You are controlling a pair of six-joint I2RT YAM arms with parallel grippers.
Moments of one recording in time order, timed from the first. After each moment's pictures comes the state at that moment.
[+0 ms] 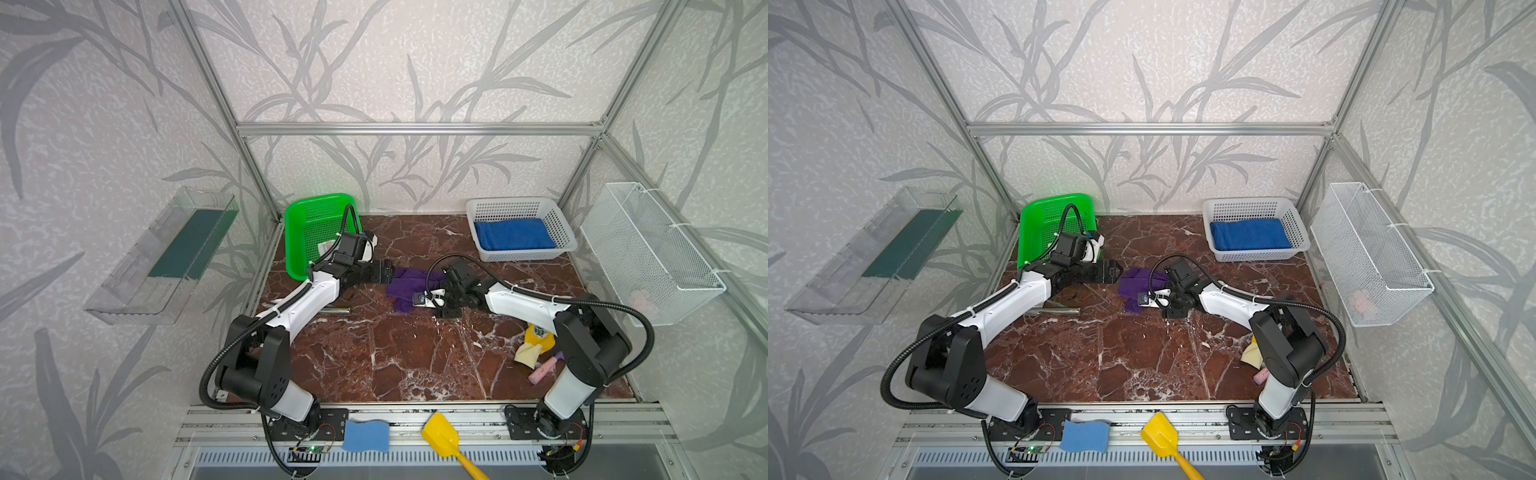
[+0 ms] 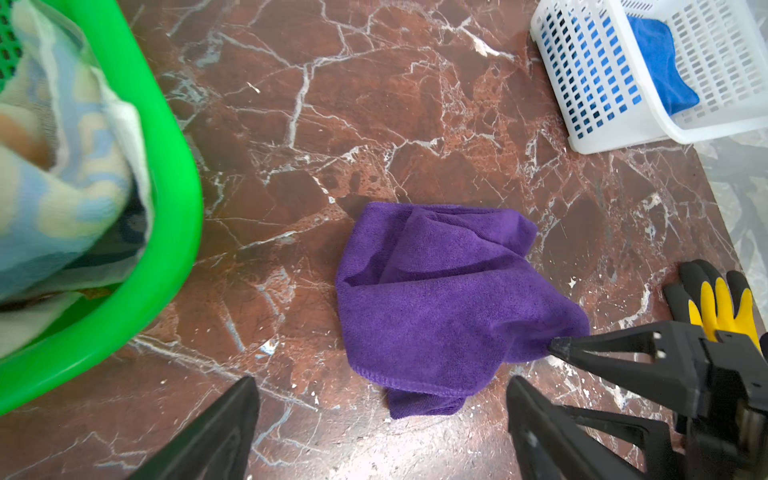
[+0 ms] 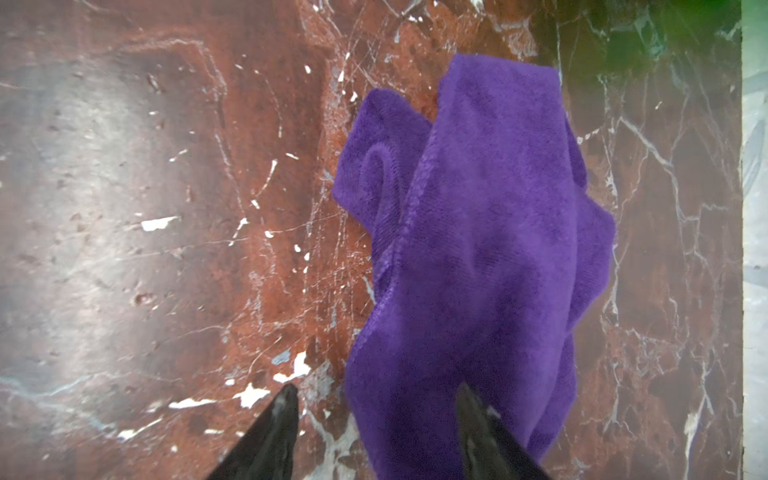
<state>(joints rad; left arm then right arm) -0.32 1.53 1.08 -0.37 0.21 -0.29 0.63 1.74 1.07 -0.33 -0.20 -1.01</state>
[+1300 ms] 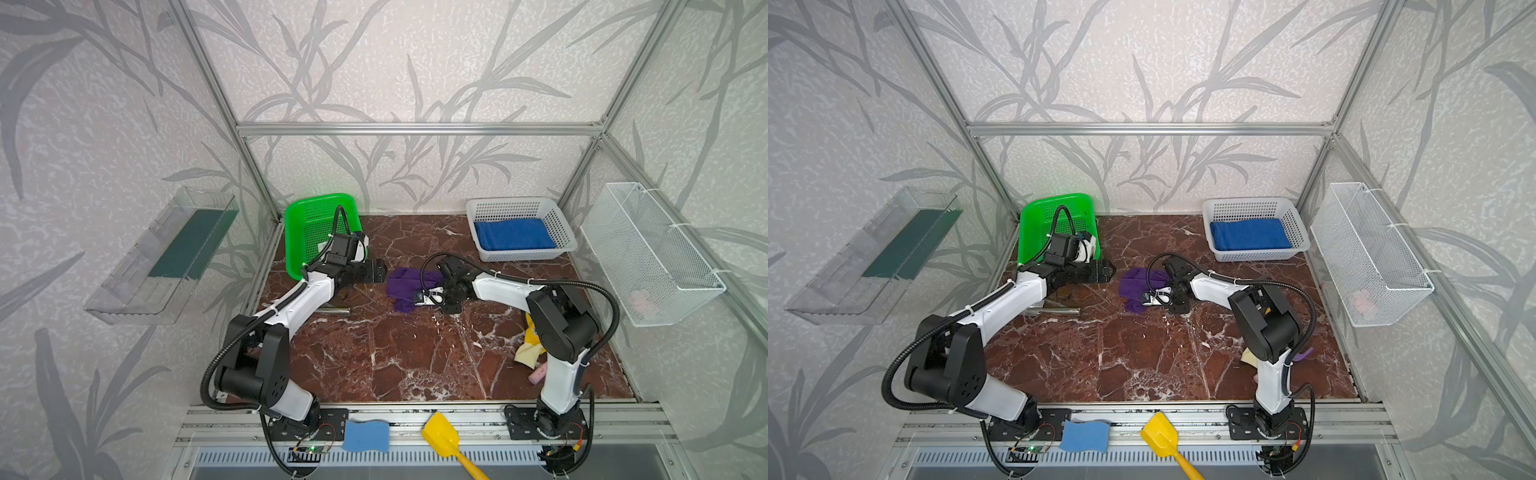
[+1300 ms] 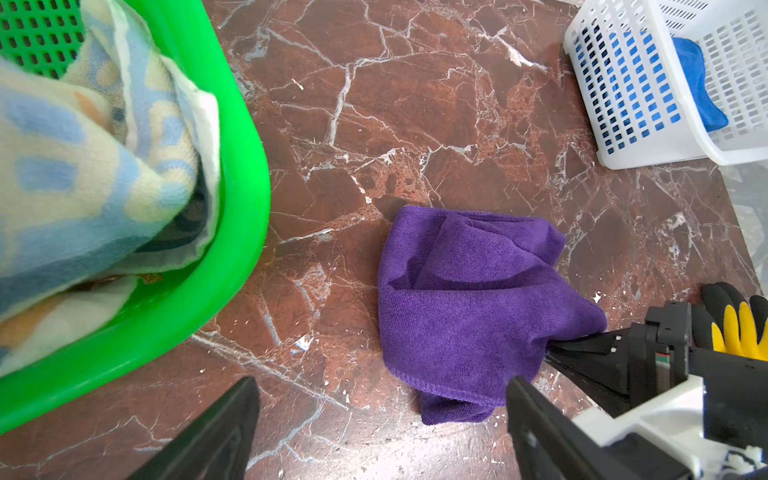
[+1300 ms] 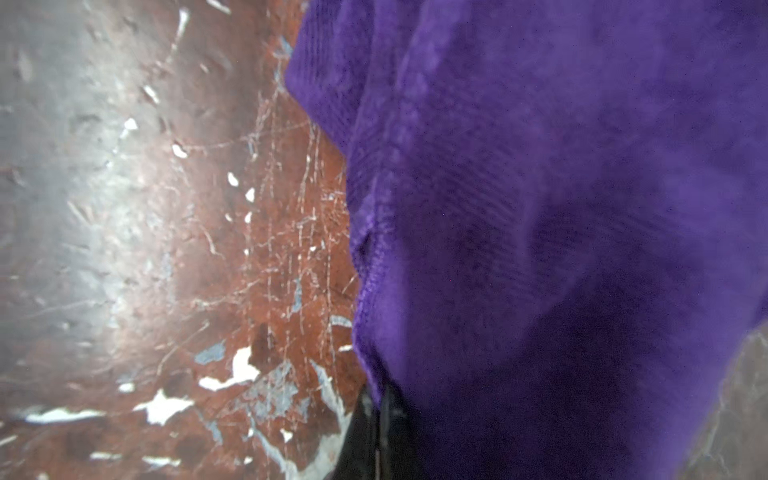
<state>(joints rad) -0.26 1.54 1.06 -0.35 0.22 -0.29 0.57 1.92 1.19 -0.45 -0.17 -1.07</state>
